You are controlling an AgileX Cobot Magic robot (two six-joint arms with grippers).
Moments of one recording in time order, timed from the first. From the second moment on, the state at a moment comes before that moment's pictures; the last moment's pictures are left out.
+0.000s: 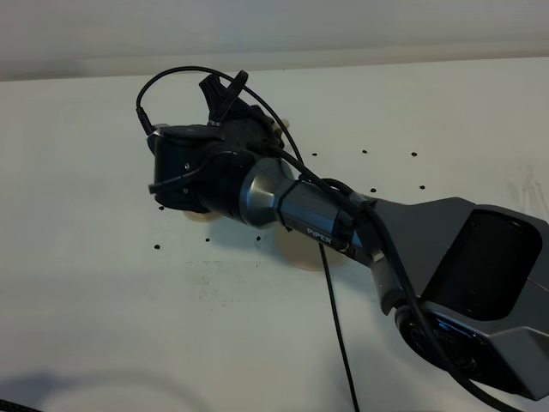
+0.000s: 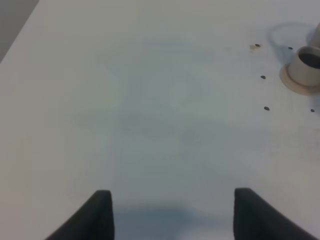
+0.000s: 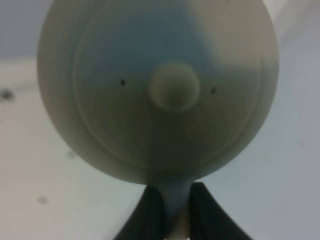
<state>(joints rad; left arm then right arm) 0.01 0.00 -0.51 0.09 1.08 -0.18 0.97 2.45 -2.14 -0.94 1.21 -0.73</state>
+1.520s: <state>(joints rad) 0.01 0.00 -0.51 0.09 1.08 -0.18 0.98 2.41 -2.13 -0.16 1.23 0.09</state>
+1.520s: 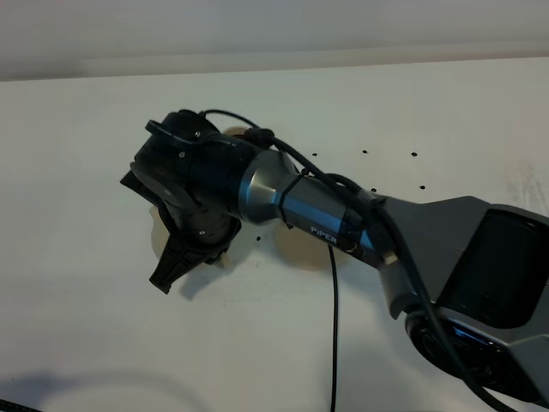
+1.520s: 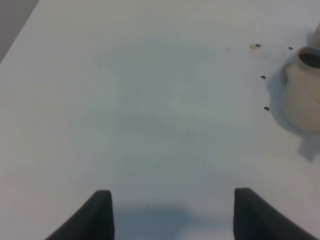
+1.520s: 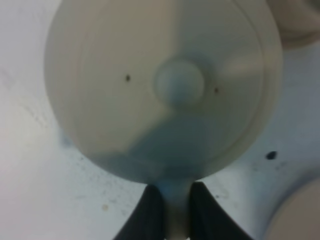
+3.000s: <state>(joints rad) 0.01 0.00 -0.51 0.09 1.08 -0.18 0.76 2.06 -1.48 -0.21 0.97 0.24</state>
